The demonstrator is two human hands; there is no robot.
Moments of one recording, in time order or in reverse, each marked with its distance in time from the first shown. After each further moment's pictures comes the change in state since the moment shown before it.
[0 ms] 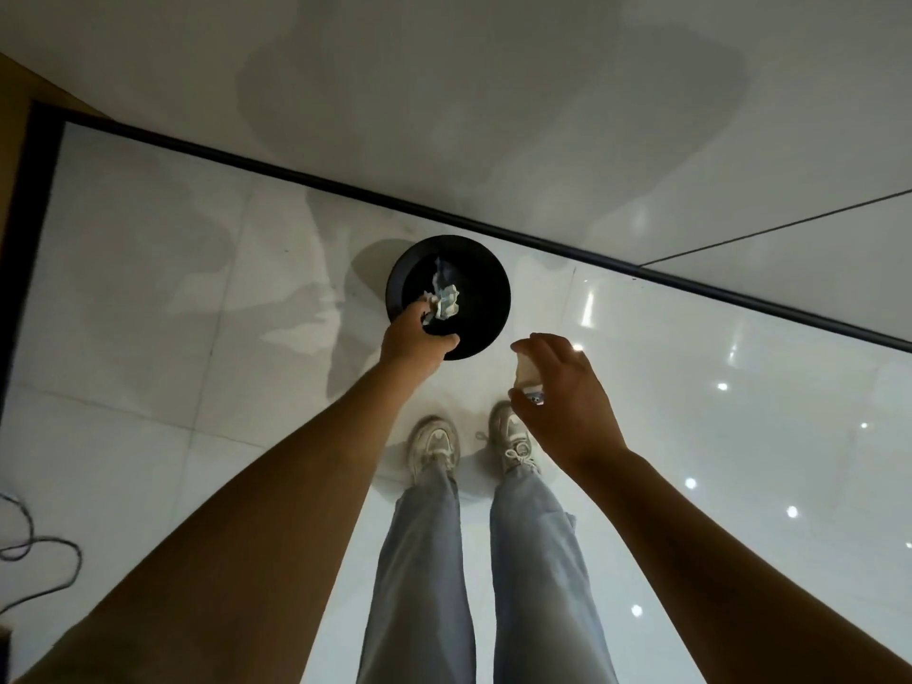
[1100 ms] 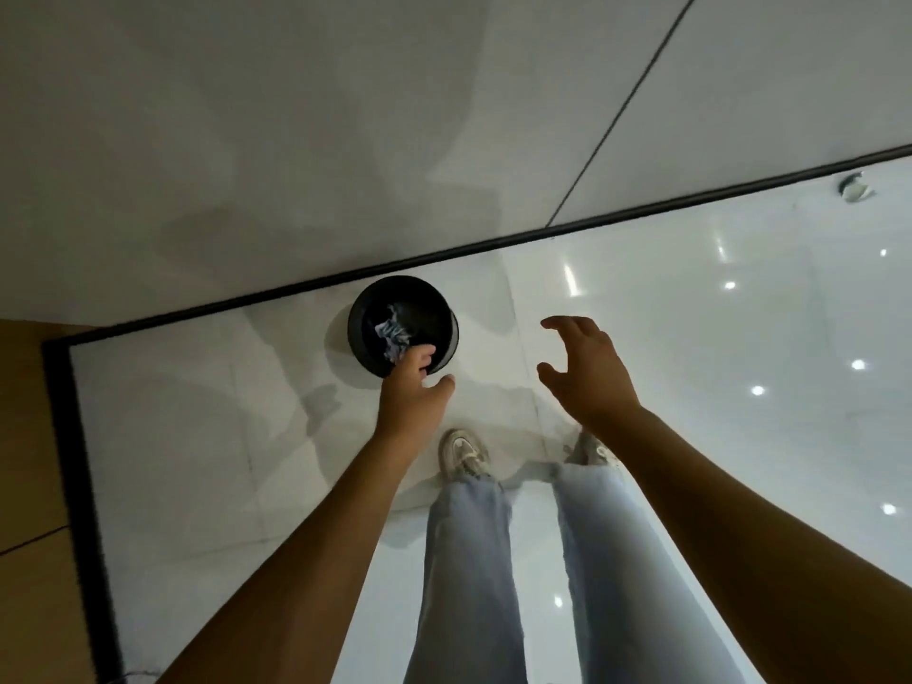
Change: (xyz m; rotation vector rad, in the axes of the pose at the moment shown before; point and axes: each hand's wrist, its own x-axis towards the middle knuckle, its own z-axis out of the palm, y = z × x) left_hand -0.137 0.036 0.023 0.166 -0.106 0.304; right_hand -0.106 0.045 -0.046 0.255 0.261 0.393
